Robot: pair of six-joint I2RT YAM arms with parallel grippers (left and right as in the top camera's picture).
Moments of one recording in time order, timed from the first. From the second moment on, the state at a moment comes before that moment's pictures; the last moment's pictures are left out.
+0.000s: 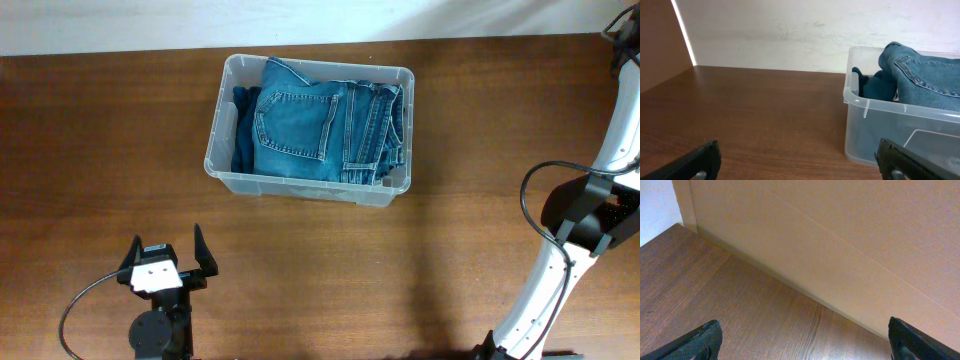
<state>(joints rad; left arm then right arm) 0.02 0.01 0.01 -0.07 -0.14 -0.02 -0.44 2.47 2.72 -1.04 0.81 0.21</state>
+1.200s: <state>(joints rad) 0.02 0.01 0.01 -0.07 -0.14 -0.02 -0.44 2.47 2.72 -0.96 0.48 0.21</state>
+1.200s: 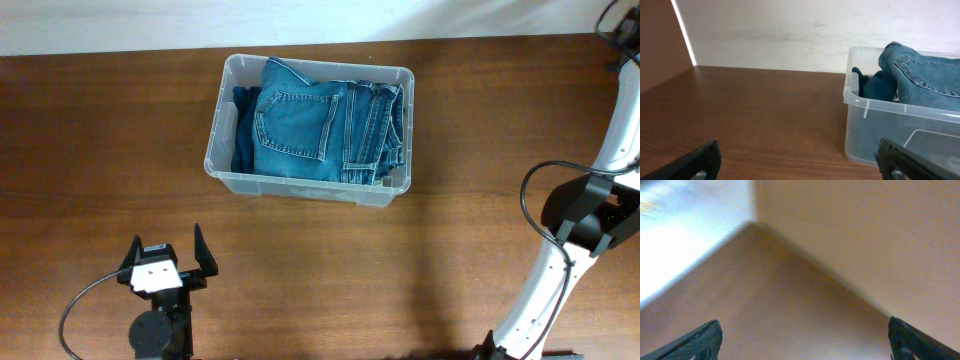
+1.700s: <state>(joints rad) 0.02 0.01 0.01 -0.07 -0.14 -0.02 -0.31 2.09 2.72 -0.94 0.21 0.21</state>
